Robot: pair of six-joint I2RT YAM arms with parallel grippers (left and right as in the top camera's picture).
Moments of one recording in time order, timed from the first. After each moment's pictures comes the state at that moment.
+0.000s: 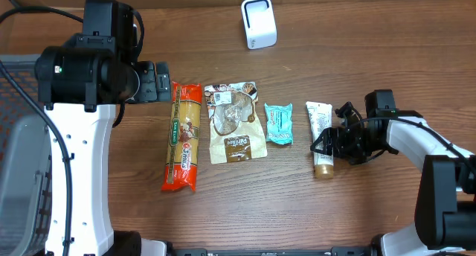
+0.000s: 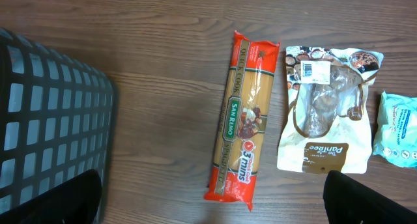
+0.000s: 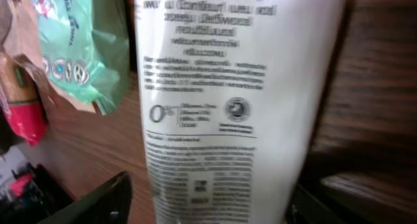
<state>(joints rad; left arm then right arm) -0.09 1.59 2.04 -1.60 -0.18 -0.19 -0.01 1.72 0.85 -0.66 -0.64 0.02</state>
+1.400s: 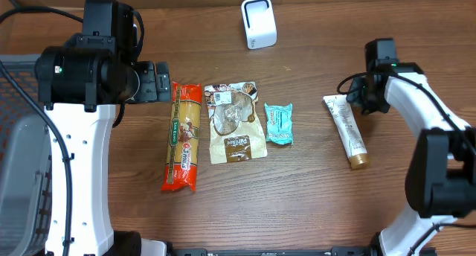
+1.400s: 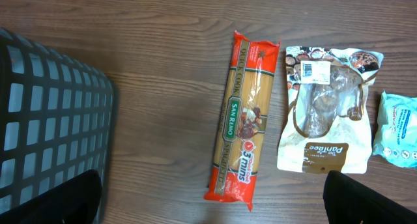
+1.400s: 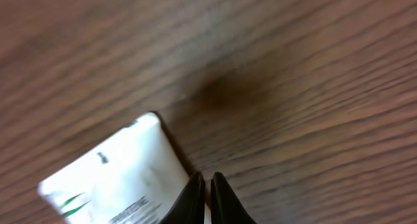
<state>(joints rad) -0.09 1.59 2.04 -1.60 -0.18 -0.19 0.02 1.91 1.32 -0.74 0.08 0.41</state>
